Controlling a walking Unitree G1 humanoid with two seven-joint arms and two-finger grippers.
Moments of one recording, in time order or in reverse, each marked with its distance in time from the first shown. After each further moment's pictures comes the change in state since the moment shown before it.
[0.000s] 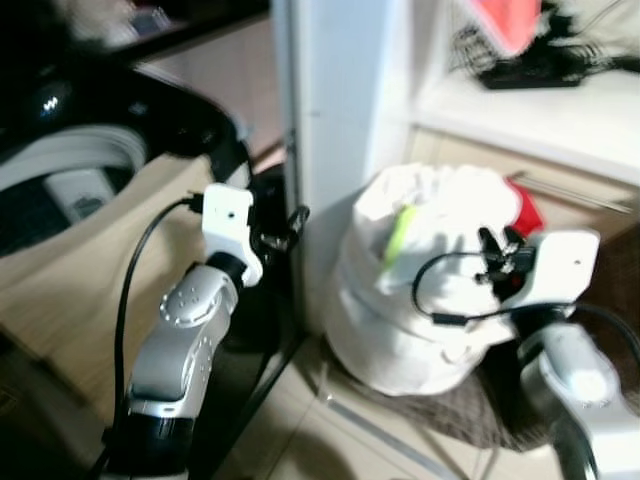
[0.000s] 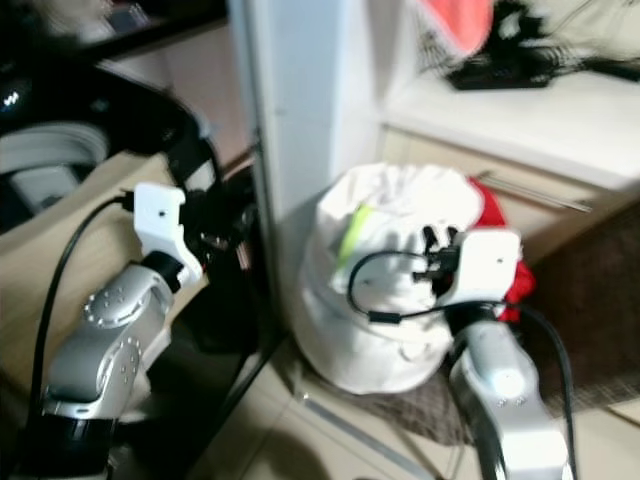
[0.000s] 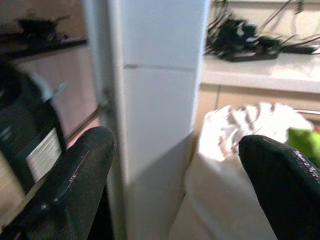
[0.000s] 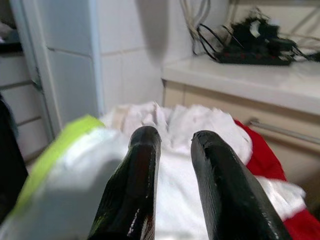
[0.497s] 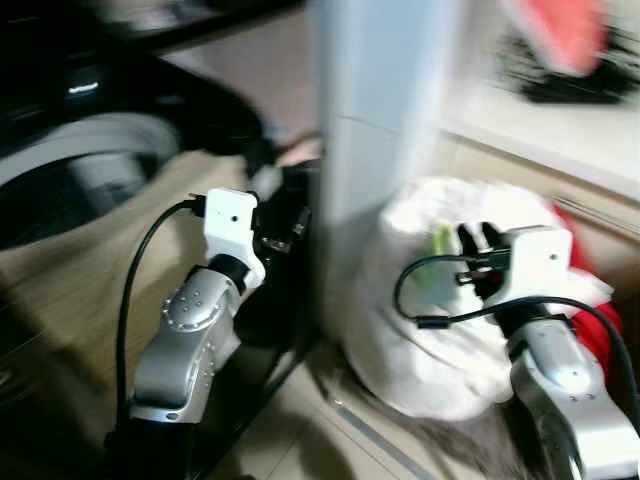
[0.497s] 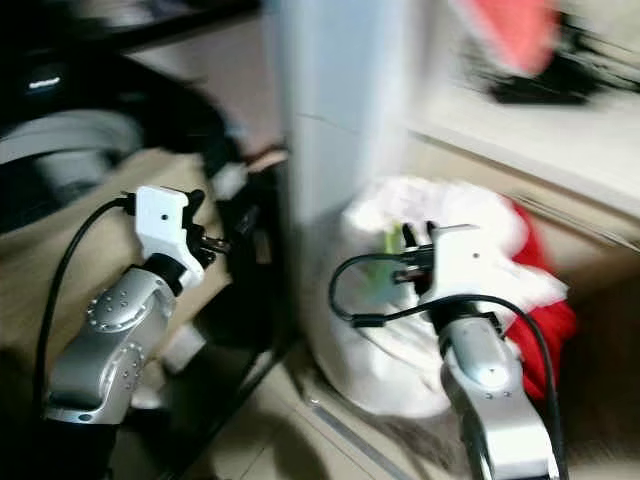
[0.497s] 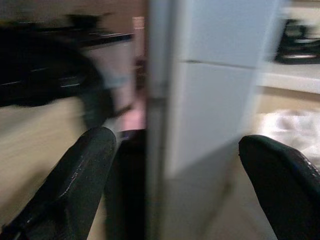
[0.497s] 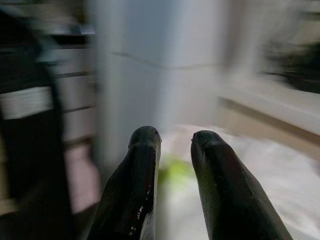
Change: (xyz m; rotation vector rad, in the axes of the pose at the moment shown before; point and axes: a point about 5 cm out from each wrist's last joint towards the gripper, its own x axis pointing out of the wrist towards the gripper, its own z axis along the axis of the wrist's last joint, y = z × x) left arm -0.005 0.004 -0.005 0.017 0.021 0.041; right arm 0.009 0.021 0.010 -0.035 -0.040 0.134
